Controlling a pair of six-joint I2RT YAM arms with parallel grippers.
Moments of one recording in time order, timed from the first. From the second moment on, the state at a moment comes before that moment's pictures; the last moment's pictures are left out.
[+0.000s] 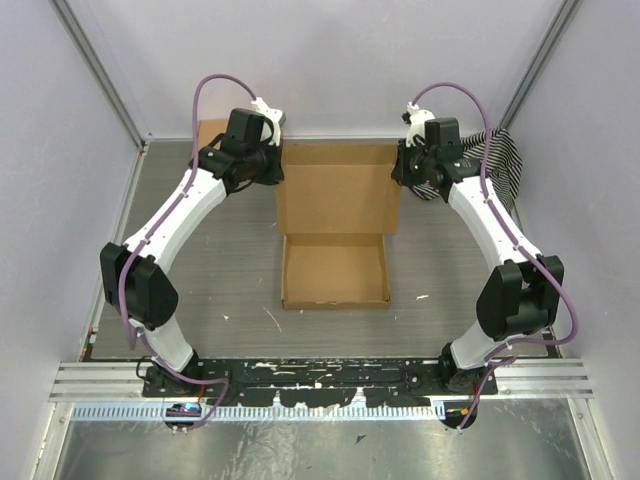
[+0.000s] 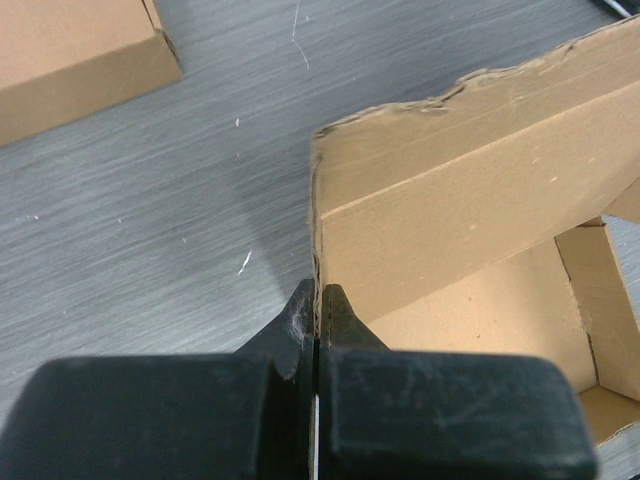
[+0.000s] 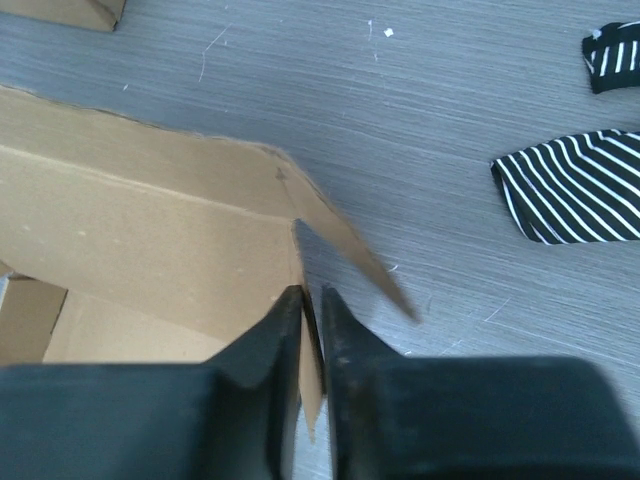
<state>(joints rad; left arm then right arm) -0.46 1.74 1.71 -0.66 0.05 -0.16 0.18 1.59 1.44 -0.49 -0.20 0.04</state>
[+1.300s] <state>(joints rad) -0.50 1.82 1.71 -0.50 -0.01 -0.22 0.30 1.45 1.07 0.13 0.34 0.20</state>
